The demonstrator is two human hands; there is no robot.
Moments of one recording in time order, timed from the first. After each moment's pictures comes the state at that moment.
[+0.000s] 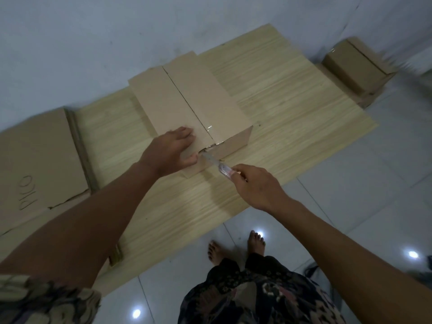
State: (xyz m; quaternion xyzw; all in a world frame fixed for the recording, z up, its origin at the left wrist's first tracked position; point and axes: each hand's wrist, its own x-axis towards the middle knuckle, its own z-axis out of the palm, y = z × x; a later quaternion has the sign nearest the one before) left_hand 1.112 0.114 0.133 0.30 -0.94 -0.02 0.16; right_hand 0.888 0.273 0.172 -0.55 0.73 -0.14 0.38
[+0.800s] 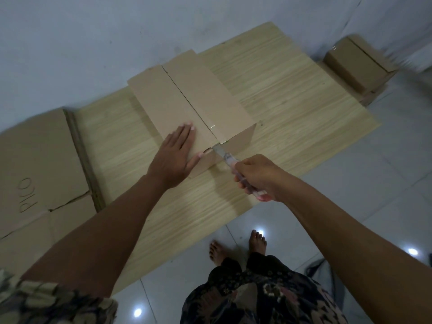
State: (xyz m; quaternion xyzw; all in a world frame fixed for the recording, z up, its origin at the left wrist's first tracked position) left_hand 1.109 0.129 0.108 0.41 -0.90 -0.08 0.06; right_hand 0.886 0.241 0.188 -0.28 0.71 -0.22 0.60
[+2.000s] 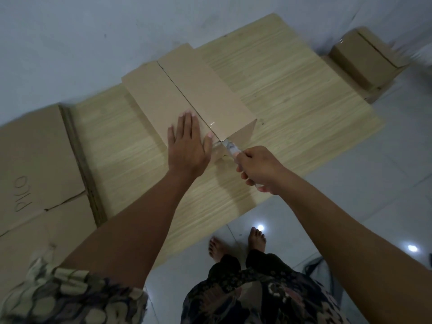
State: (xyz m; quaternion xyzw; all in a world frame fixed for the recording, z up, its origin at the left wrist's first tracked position) left_hand 1.042 0.132 0.104 0.58 -0.81 -0.07 0.07; right_hand 0.873 0.225 0.186 -0.35 0.75 -0.21 0.53
